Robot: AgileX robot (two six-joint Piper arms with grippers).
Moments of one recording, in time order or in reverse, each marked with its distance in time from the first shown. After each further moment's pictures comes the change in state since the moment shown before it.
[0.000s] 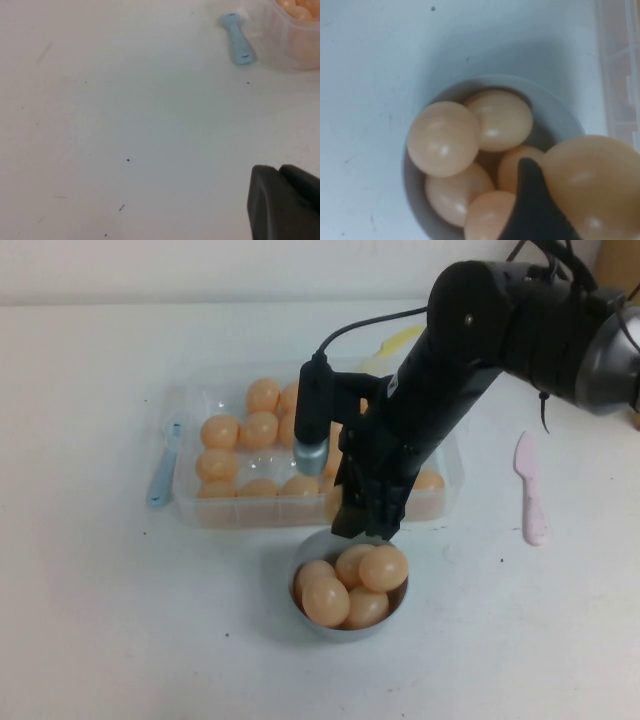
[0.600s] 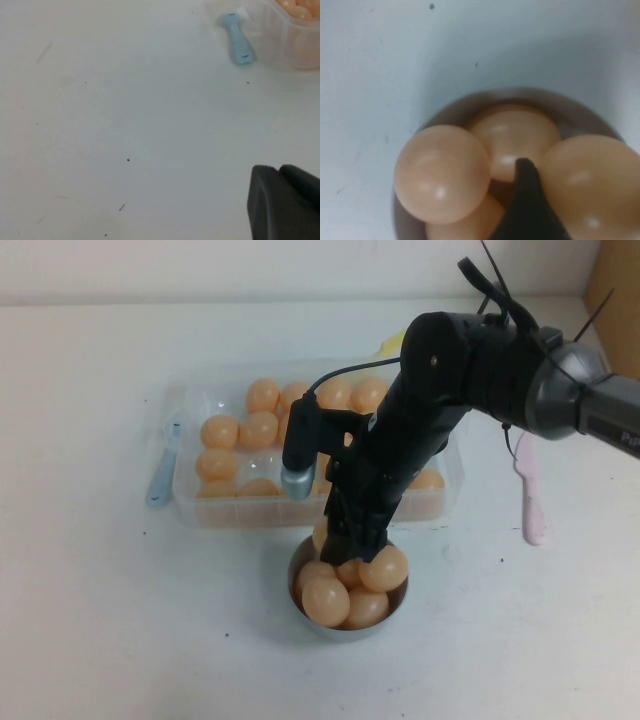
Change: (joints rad) right arm 0.002 0.108 0.007 0.060 -0.048 0.000; left arm 0.000 0.000 0.000 0.000 0.000 0.000
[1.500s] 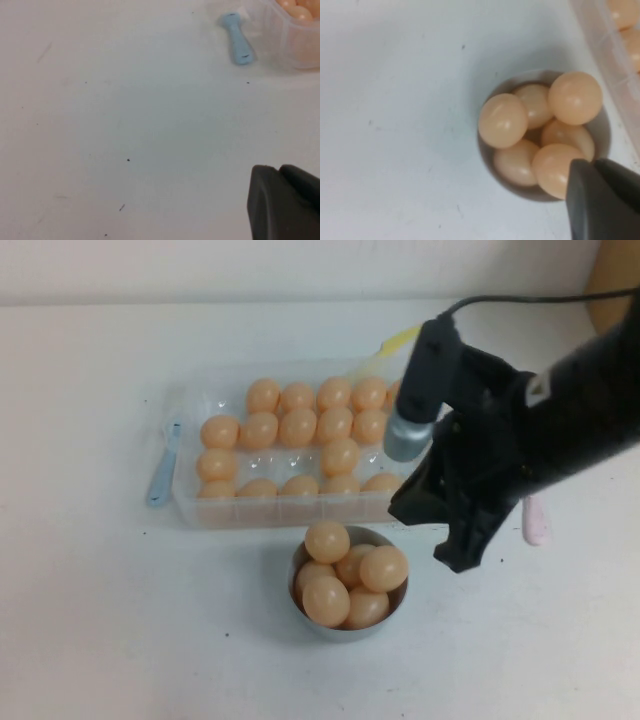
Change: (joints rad) right arm -0.033 -0.537 0.384 0.043 -0.110 0.182; left arm 0.000 0.000 0.000 0.000 0.002 0.000
